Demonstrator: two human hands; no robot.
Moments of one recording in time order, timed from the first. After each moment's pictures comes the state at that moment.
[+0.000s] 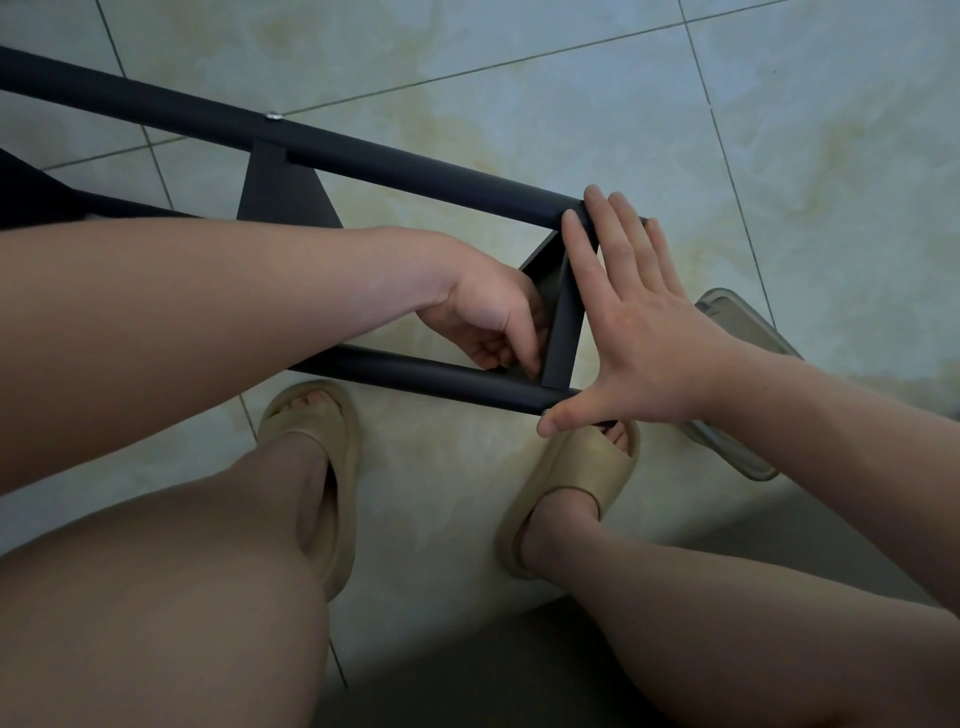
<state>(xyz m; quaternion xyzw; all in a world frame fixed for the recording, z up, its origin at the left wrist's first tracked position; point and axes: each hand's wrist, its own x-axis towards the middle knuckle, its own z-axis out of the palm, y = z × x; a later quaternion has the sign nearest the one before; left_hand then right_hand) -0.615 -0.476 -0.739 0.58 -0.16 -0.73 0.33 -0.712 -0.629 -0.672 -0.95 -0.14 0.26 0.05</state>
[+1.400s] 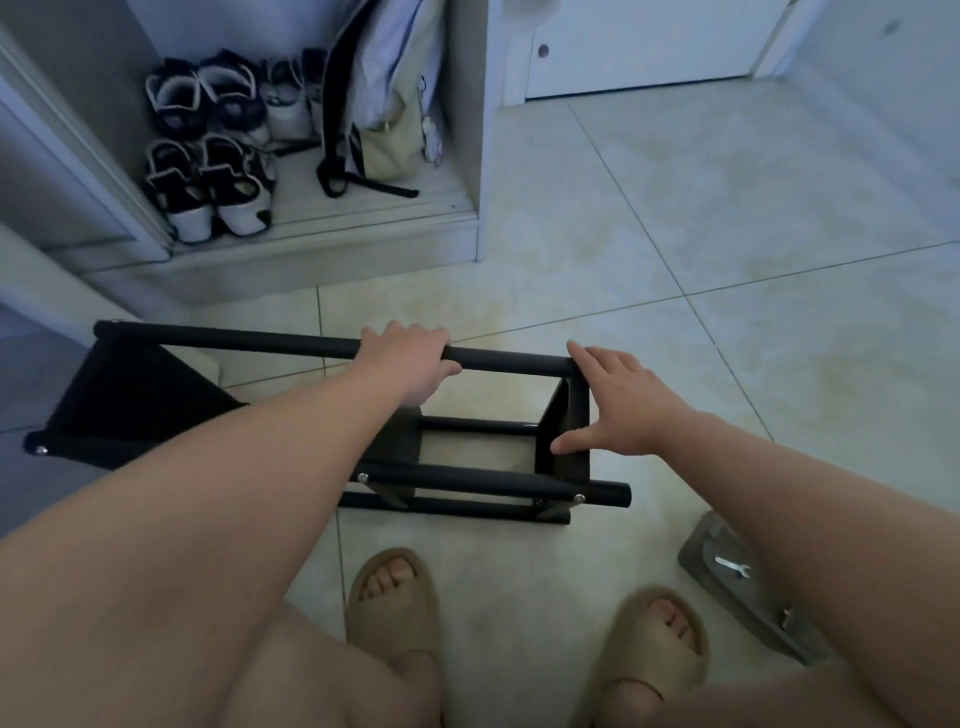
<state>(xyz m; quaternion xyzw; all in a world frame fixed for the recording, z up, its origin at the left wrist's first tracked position) -0.546 -0.337 -0.654 0.97 -0.14 -0.19 -0.02 -0.621 -0.601 -0.650 -0.97 -0.06 0.22 0.08</state>
